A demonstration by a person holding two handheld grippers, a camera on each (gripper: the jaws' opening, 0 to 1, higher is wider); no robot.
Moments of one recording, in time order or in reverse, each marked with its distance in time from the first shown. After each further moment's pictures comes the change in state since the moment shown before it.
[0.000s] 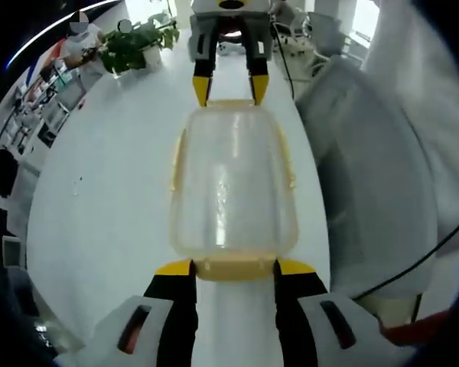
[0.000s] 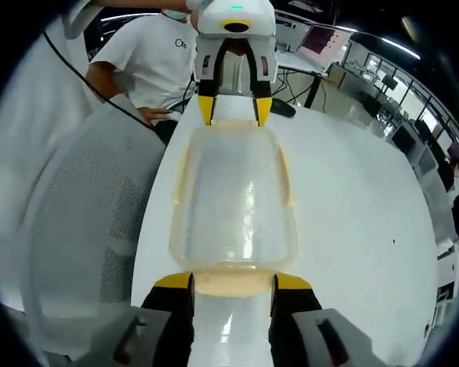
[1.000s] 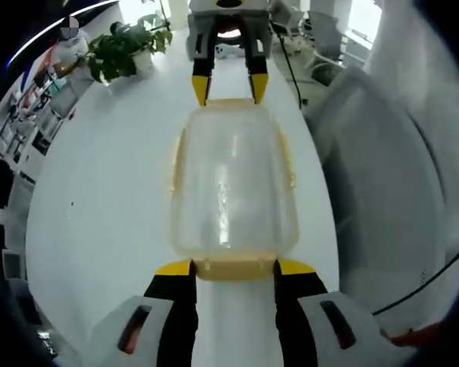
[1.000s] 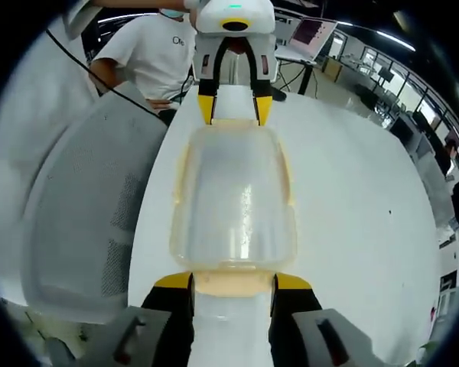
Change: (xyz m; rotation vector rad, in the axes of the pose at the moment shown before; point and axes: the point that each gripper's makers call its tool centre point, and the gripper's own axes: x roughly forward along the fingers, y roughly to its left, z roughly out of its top) left arm 0.037 0.009 0.054 0.023 0.000 -0.018; right arm -0.023 -0.004 -0.060 0.029 0.016 0.005
